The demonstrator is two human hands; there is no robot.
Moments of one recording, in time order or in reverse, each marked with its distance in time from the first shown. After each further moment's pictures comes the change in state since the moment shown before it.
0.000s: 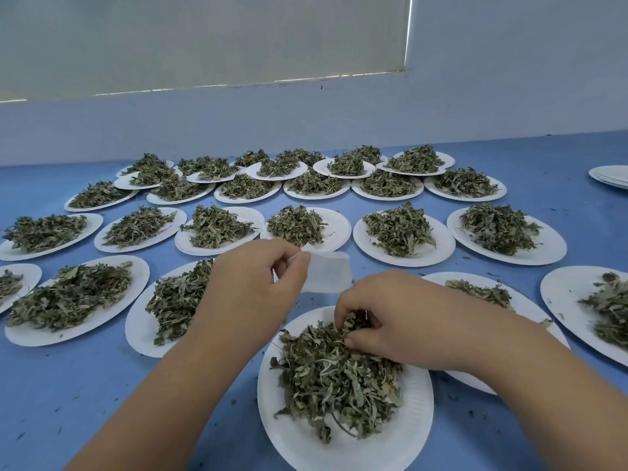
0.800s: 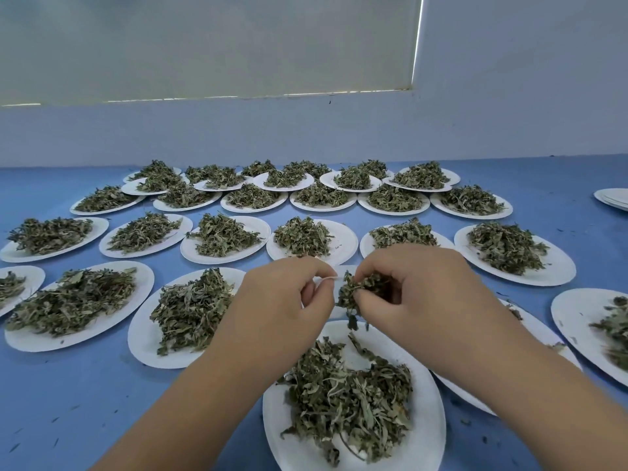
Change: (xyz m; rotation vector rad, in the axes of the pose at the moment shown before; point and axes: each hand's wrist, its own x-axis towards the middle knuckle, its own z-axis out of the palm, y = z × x) left_hand -0.005 0.004 0.007 -0.046 -0.064 0.089; right_hand -0.008 -0.022 -0.011 0.135 0.573 0.123
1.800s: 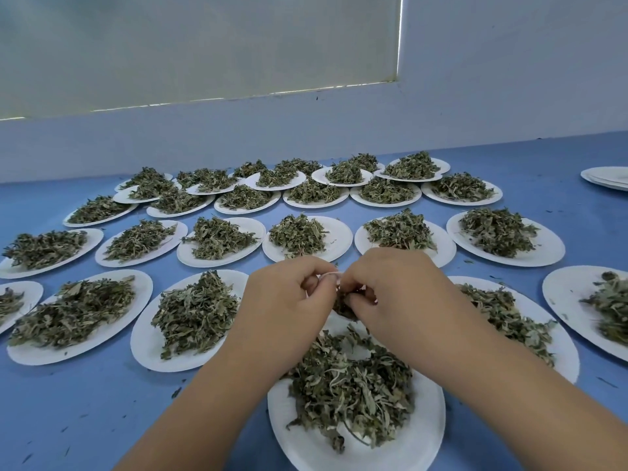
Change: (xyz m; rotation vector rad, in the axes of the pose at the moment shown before) left_hand 0.002 0.004 0.006 -0.198 -0.062 -0.130; right_hand 0.001 -0.004 0.015 -0.139 -0.086 -0.028
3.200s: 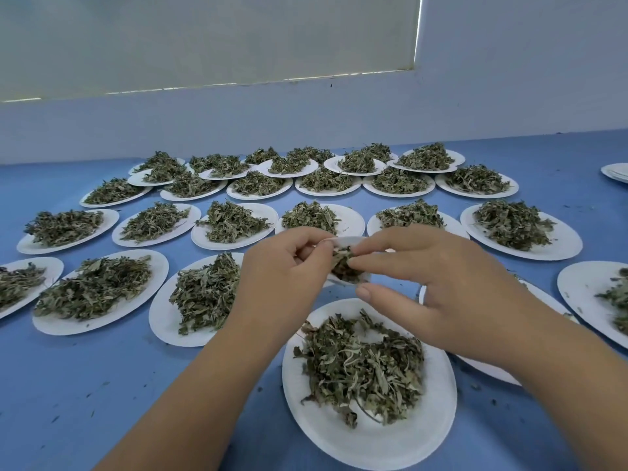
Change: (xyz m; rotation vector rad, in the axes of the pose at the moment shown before) left_hand 0.003 0.001 -0.011 -0.170 0.119 -0.082; right_hand -0.014 0.018 -0.012 0.041 0.082 -0.249
